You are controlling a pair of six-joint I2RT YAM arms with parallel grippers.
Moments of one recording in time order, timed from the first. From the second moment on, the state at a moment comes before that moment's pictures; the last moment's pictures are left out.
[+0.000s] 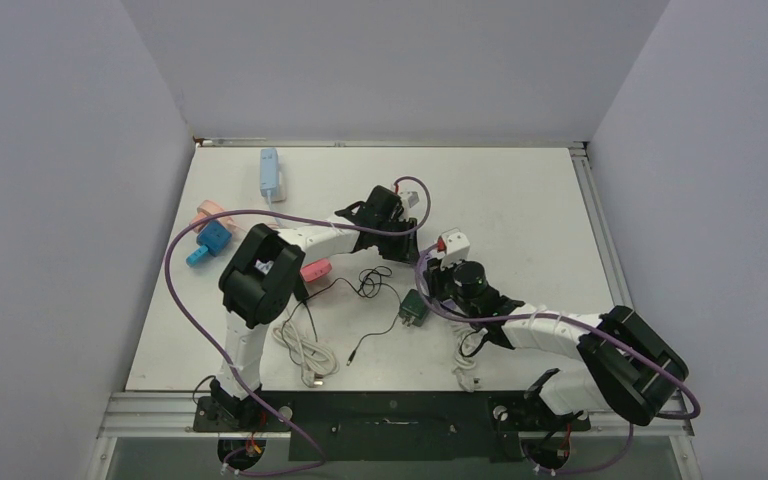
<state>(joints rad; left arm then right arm) -0.68 2.08 1.43 -0.24 0.32 -0.48 0.73 1.35 0.42 0.50 0.25 0.12</state>
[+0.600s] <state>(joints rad) -0.68 2.09 1.43 -0.23 0.32 -0.48 0.64 1.31 0.38 0.53 0.12 0.18</state>
